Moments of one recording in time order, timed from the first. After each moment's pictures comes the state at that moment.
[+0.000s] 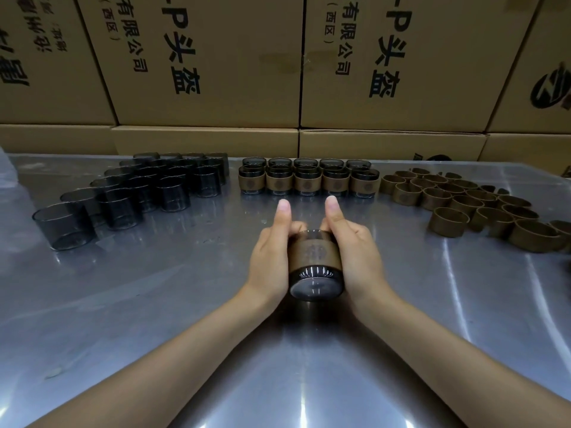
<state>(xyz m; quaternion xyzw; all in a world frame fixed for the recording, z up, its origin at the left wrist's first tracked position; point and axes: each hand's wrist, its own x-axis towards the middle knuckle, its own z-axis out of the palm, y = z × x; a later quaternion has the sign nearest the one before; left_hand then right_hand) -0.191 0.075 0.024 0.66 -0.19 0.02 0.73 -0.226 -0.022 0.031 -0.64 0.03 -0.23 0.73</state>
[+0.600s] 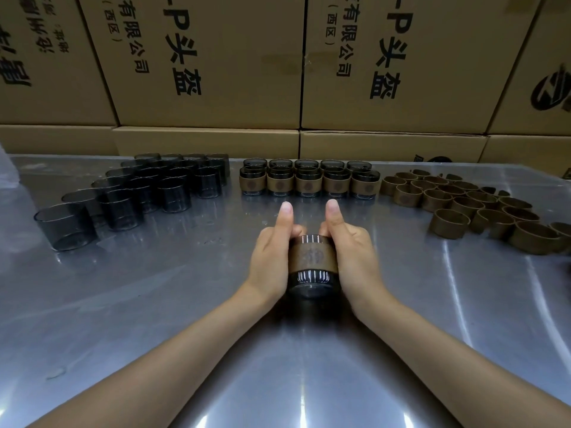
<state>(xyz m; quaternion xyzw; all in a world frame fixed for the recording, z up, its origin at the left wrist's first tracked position) -0.184 0.077 0.025 0.69 -0.26 0.04 0.67 -0.220 -0.023 0.026 -0.69 0.03 -0.25 0.68</state>
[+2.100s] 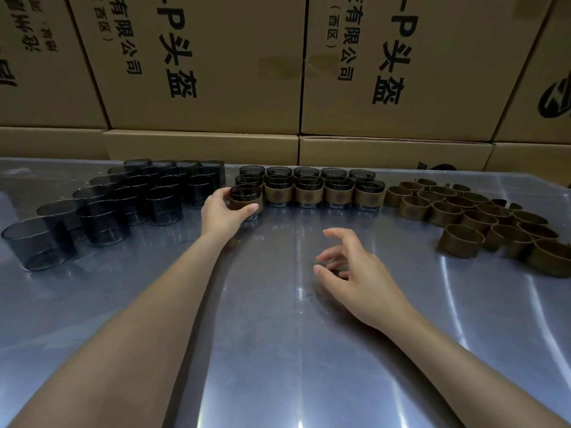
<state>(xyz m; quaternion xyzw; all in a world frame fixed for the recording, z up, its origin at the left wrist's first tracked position) 0.003 0.100 0.005 0.84 -0.08 0.14 0.52 -0.197 -0.074 0.001 -0.92 0.01 -0.18 0.35</state>
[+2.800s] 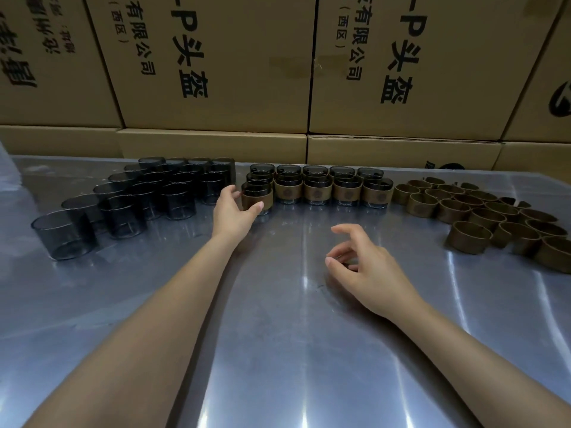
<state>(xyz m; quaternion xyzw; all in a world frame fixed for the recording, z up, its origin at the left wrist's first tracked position) -0.022 0.105 0.009 0.83 -0.07 0.12 0.54 -0.198 -0.073 0.003 -0.93 0.00 -0.18 0.33</state>
